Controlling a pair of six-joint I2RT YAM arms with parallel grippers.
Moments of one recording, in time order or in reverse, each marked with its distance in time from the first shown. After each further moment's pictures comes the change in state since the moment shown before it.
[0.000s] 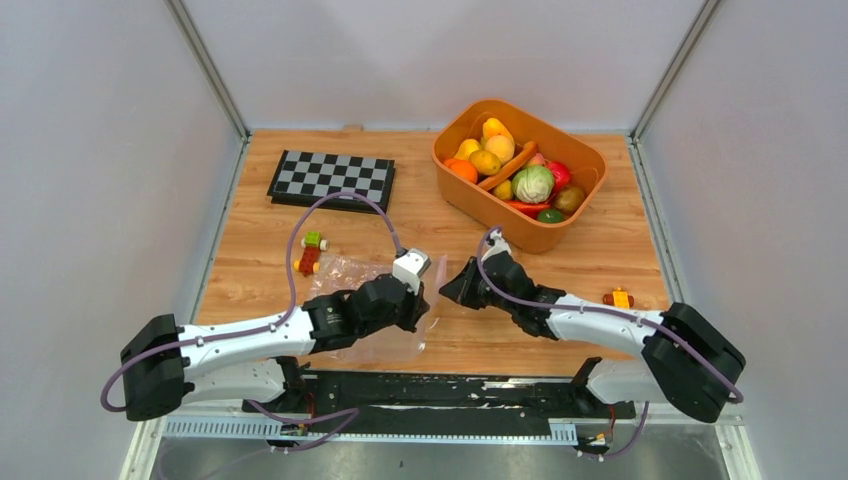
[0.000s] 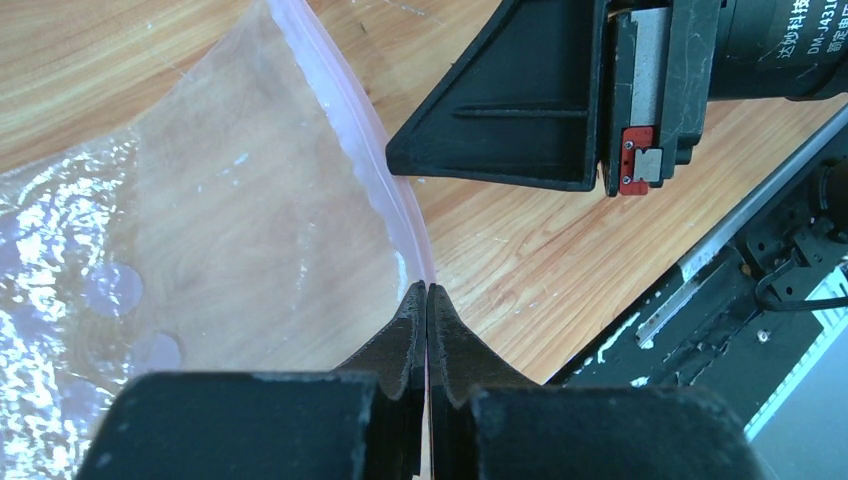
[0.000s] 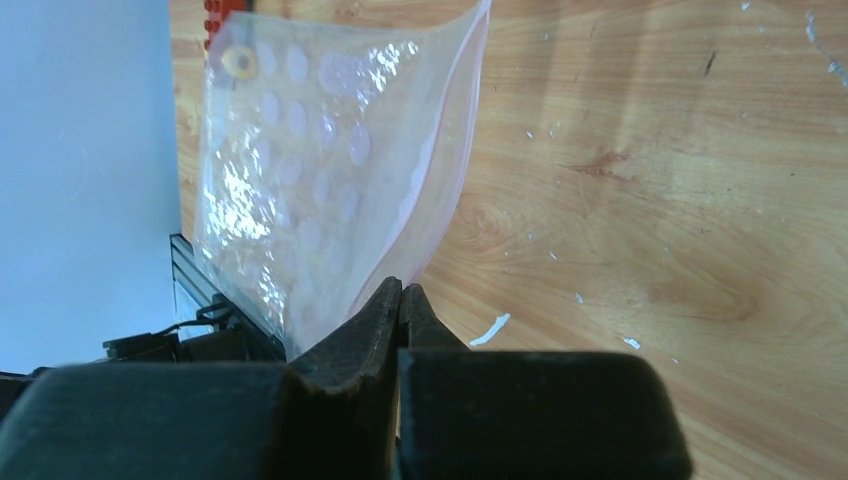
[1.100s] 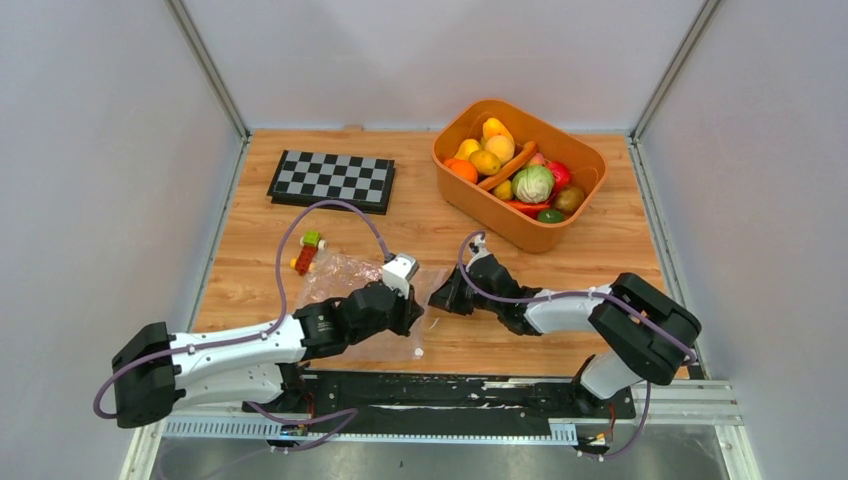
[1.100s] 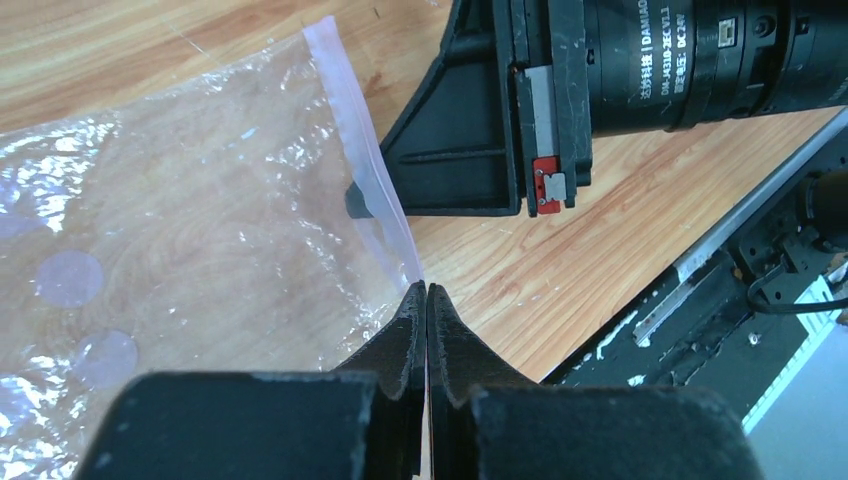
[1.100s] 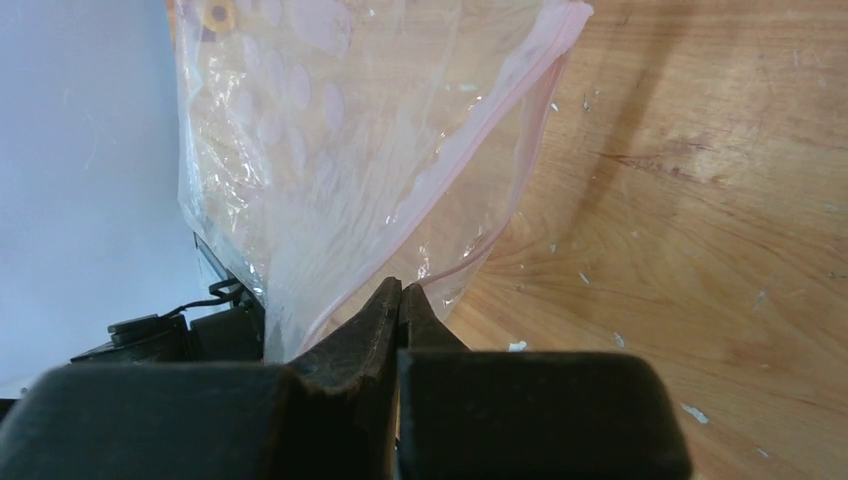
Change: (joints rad) left arm 0.000 -0.064 -0.098 0.056 -0.008 -0.056; right arm 0.001 0.264 -0.005 0.244 -0.143 0.088
